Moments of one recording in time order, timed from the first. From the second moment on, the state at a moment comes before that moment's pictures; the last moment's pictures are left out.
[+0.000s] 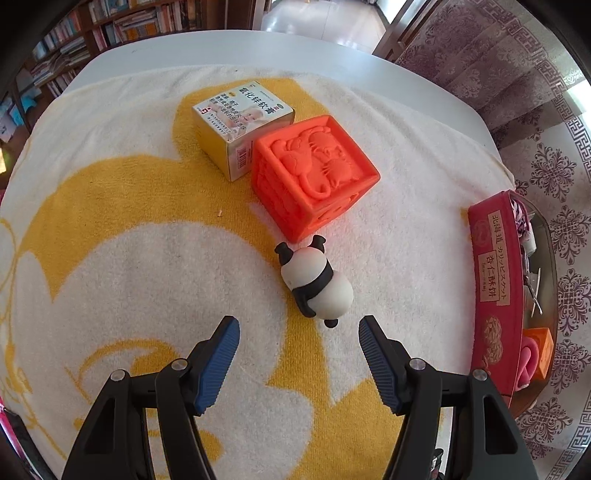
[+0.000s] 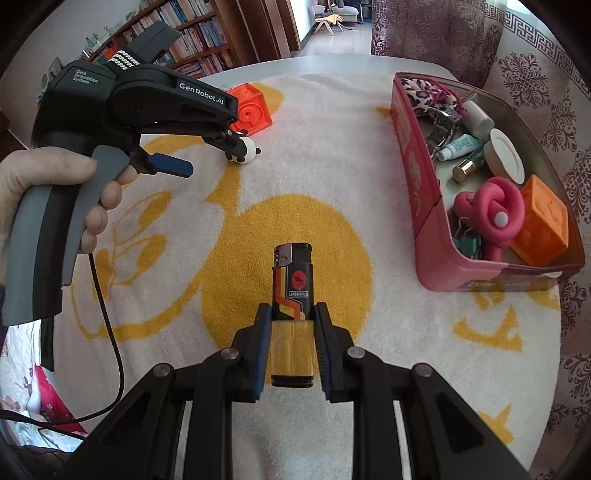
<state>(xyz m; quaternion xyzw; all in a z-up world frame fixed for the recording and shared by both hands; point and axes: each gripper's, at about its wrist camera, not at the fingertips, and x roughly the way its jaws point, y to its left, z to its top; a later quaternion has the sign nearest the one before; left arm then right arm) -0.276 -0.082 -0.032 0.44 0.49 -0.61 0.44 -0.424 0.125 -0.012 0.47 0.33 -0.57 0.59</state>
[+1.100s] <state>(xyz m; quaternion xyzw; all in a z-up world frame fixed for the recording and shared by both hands) -0.314 -0.027 0.022 0.43 0.43 -0.66 0.44 -0.521 0.159 0.037 0.45 0.26 -0.61 0.60</state>
